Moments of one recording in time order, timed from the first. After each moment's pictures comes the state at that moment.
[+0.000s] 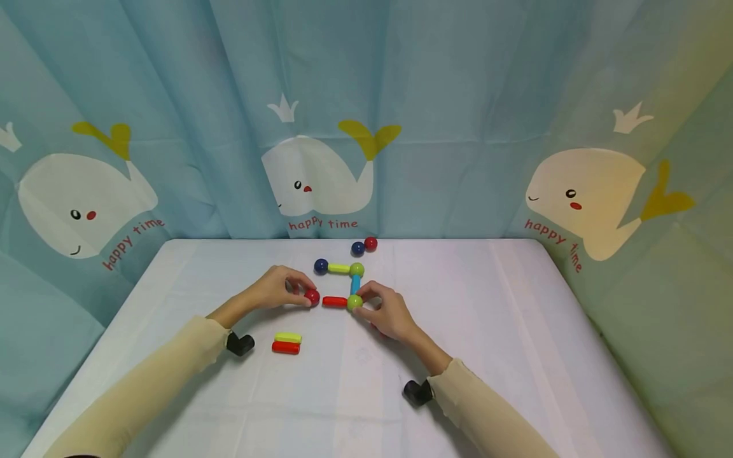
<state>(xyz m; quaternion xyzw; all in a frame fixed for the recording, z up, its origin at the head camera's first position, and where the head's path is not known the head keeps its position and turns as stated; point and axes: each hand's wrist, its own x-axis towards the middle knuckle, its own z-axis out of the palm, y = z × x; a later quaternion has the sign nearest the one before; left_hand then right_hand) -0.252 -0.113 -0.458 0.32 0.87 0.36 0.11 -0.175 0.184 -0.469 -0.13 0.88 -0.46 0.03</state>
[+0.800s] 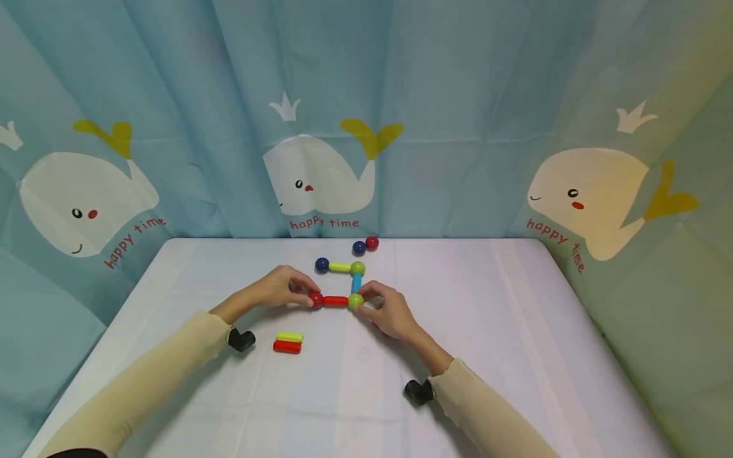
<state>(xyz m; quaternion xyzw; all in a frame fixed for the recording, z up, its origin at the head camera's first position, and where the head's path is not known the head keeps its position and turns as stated) -0.257 -0.110 -0.455 0.34 0.86 0.35 0.16 -0.176 0.183 -0.471 -0.13 0.88 -0.46 0.03</state>
